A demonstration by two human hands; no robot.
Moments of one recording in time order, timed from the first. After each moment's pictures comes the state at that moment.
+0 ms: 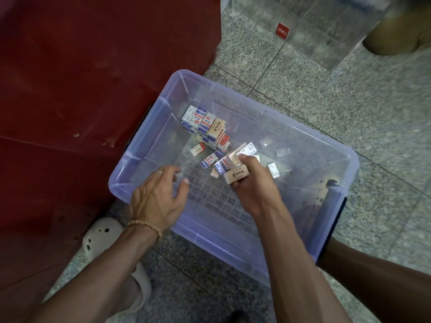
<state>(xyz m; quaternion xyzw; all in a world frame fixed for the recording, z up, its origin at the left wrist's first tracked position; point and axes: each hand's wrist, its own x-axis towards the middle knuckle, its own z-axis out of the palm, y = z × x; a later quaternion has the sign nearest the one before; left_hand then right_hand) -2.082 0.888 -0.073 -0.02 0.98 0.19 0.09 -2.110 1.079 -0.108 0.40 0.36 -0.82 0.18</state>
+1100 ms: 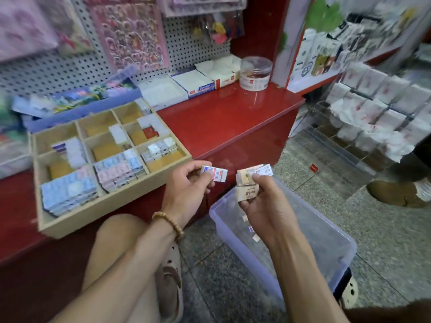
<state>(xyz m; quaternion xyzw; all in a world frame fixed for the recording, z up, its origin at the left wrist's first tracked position) -1.994 0.808 0.201 -0.19 0.73 0.64 -0.14 -2.030 0.958 0.186 0.11 0.40 -0.88 0.22</state>
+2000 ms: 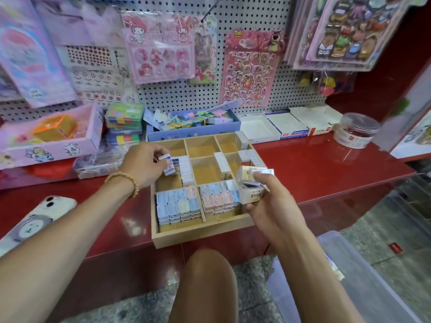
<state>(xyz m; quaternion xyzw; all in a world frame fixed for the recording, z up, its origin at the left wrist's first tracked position) -1.939 0.522 0.255 -0.32 0.90 0.23 -0.20 -2.035 0.758 0.234 -0.02 0.48 -0.81 0.33</state>
